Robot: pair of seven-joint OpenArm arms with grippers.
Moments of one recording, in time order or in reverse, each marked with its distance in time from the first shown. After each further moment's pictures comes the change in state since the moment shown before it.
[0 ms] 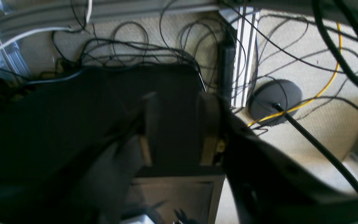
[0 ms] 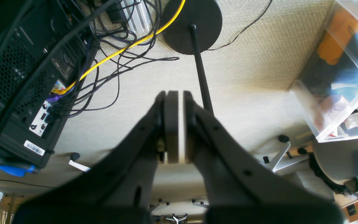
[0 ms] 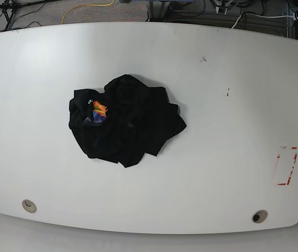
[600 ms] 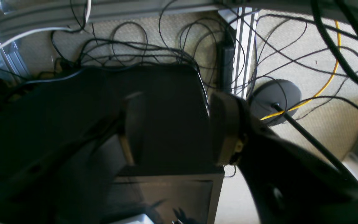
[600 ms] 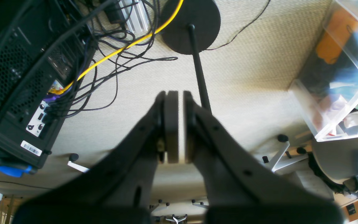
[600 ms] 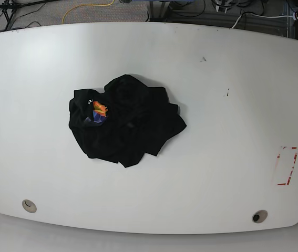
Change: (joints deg) left arm 1.0 0.0 0.0 1.0 0.0 -0.2 -0.4; right arm -0.9 0.2 0.2 0.9 0.0 0.0 0.2
